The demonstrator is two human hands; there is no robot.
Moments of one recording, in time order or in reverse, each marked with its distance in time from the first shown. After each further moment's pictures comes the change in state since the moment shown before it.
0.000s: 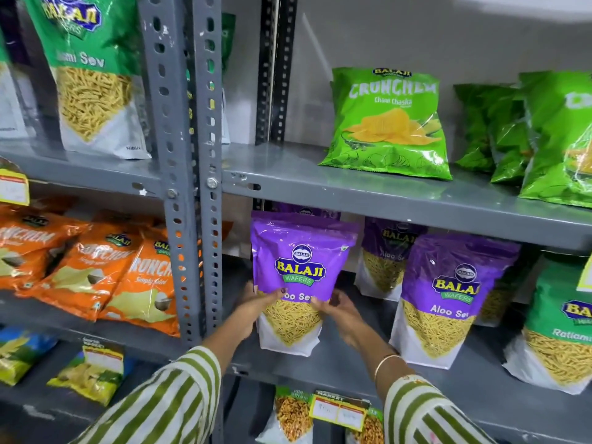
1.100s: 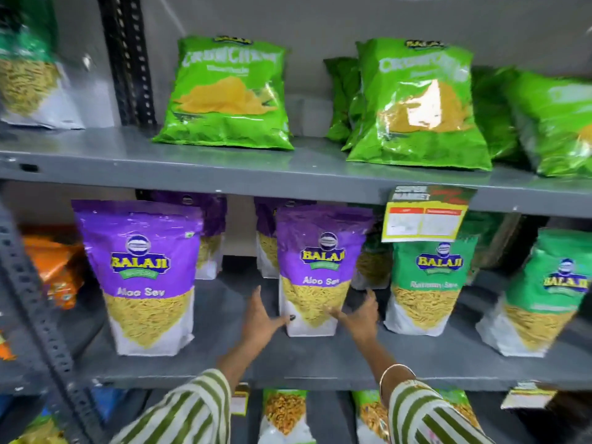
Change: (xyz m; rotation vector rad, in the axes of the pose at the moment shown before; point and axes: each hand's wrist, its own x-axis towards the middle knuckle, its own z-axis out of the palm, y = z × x) left_hand -0.045 -0.101 0.223 0.554 -0.132 0.269; right_hand -0.056 0.027 -0.244 -0.471 0.655 -0.103
